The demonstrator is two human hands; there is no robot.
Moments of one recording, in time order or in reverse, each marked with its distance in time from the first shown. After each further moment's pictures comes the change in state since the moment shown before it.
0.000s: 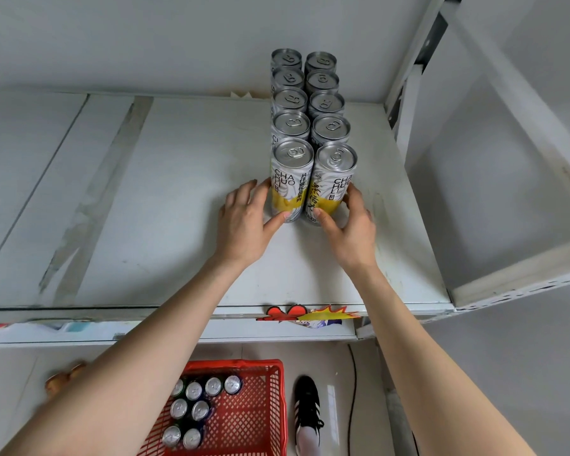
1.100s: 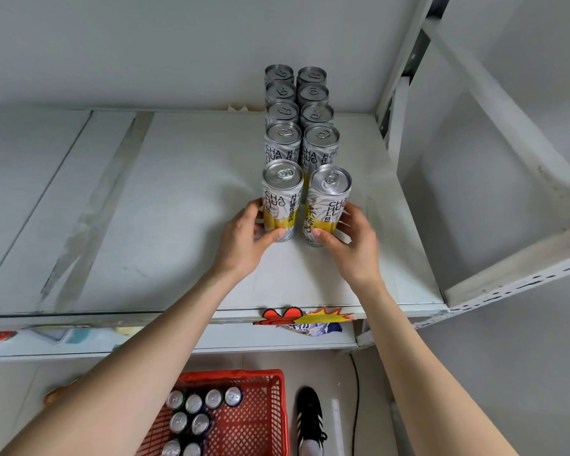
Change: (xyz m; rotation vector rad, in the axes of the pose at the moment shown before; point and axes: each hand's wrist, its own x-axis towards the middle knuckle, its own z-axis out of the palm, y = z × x) left_hand -0.012 -0.003 0.008 -0.461 -0.048 -0.098; right_hand -0.016 0.012 -0.011 0.415 -0.035 0.039
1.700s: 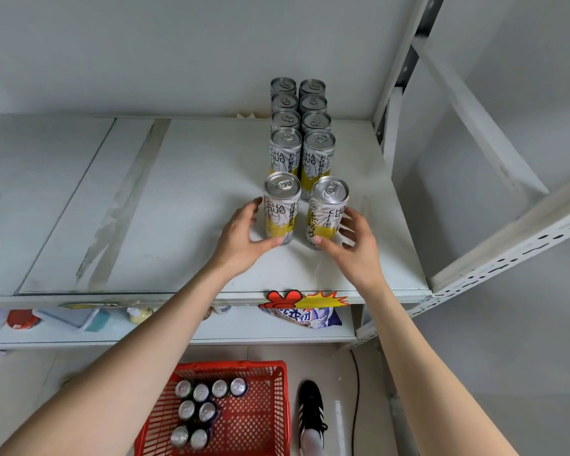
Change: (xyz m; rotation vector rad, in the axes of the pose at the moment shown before) left_hand -0.030 0.027 -0.032 -0.057 -0.103 -0.136; right_hand -0.030 -0.017 -0.018 -0.077 -0.054 0.095
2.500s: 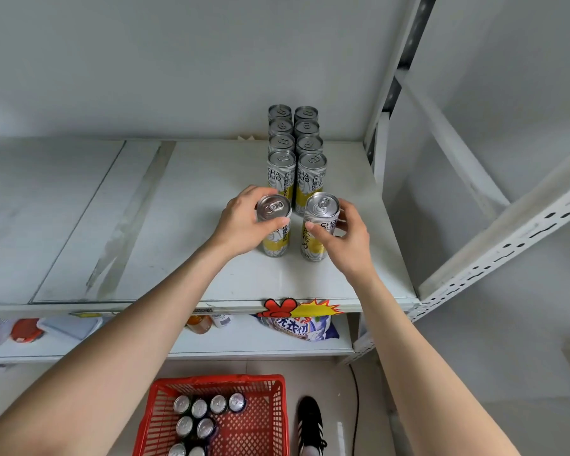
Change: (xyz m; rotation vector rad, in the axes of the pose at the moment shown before) left_hand 0.009 0.075 -0.031 0.130 0.029 0.177; right_hand 0.009 -0.048 0.000 -0.087 0.085 -0.165
